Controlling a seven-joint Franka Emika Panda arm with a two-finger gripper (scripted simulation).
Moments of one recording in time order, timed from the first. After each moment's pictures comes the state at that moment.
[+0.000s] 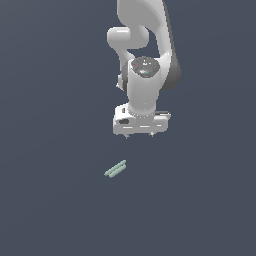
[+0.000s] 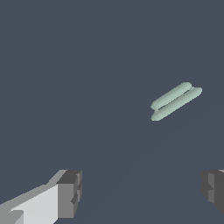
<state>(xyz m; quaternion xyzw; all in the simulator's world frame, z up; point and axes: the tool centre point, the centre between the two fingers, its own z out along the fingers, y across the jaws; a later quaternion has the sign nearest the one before) -0.002 0.046 0.173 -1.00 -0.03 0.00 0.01</state>
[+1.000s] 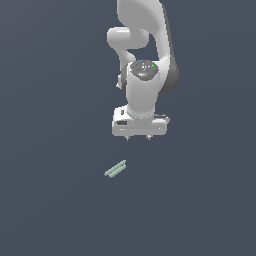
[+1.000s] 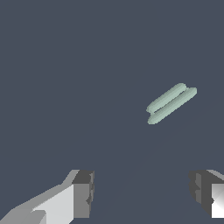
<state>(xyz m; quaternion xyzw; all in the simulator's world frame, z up) 0.005 0.041 0.167 -1.00 0.00 -0.01 0.00</state>
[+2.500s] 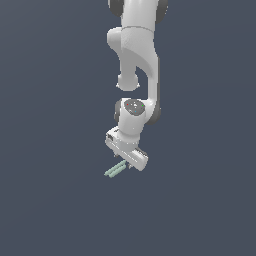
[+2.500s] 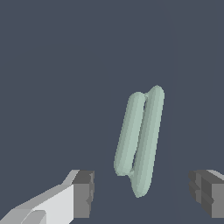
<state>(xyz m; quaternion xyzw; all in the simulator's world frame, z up) 0.053 -0.022 0.056 -0.93 0.33 -0.12 -0.04</state>
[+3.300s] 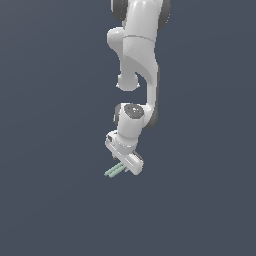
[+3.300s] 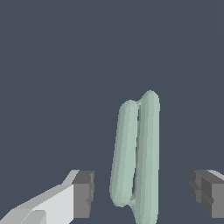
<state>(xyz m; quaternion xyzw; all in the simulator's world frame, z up) 0.060 -0.034 0.039 -0.91 0.39 -0.15 -0.04</state>
